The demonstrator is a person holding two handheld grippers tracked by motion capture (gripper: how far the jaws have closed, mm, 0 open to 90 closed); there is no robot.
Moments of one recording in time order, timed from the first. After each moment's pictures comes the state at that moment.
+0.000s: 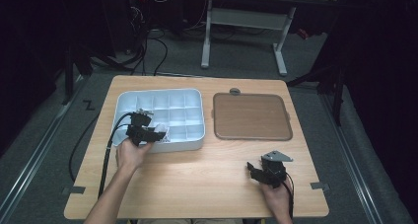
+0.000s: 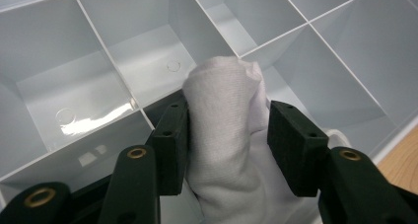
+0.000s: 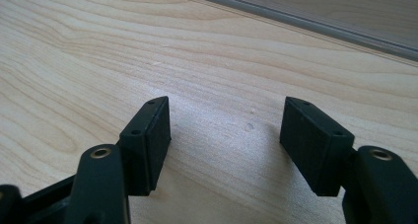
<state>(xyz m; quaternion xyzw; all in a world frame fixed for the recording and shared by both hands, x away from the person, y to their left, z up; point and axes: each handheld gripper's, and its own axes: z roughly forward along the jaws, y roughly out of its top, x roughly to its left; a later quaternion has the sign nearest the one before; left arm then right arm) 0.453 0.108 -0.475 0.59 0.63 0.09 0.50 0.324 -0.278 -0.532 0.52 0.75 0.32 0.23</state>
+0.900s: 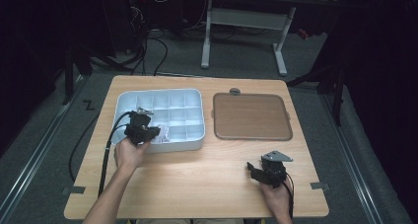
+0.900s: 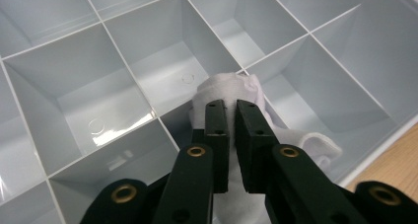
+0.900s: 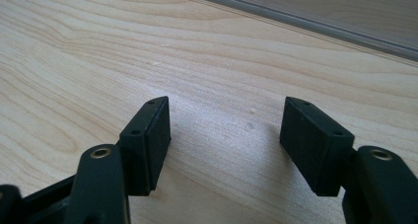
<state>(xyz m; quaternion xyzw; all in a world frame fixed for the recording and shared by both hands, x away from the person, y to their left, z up) 0.447 0.104 -0.467 0.61 0.61 0.14 0.49 0.325 -0.279 -0.532 0.52 0.75 0.32 0.23</state>
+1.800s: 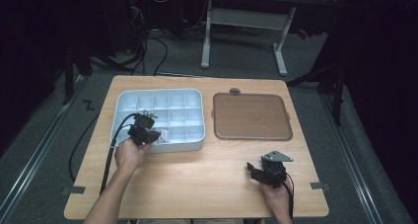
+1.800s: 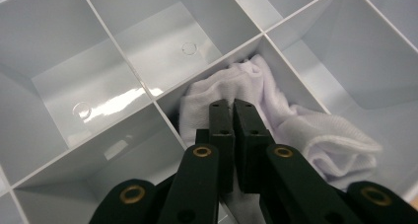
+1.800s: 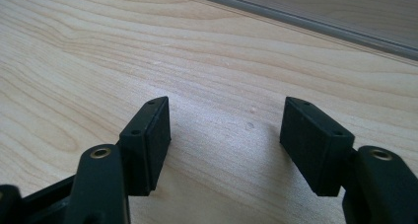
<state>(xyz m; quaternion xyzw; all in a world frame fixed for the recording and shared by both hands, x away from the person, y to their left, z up) 0.456 0.103 -0.491 0.64 0.61 0.12 0.45 0.324 -0.278 -0.532 0.52 0.75 0.32 0.23</state>
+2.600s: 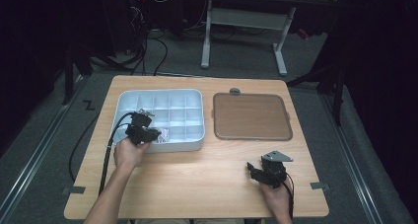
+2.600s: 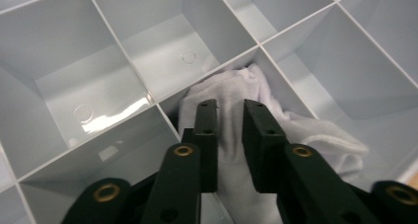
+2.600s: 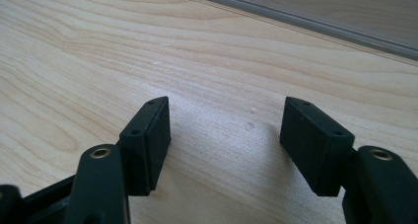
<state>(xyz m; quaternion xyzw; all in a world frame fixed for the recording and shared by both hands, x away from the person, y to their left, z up) 0.456 0.110 -0.484 0.62 0.61 0.11 0.48 0.324 -0.278 -0.532 0.52 0.75 0.32 0.23</state>
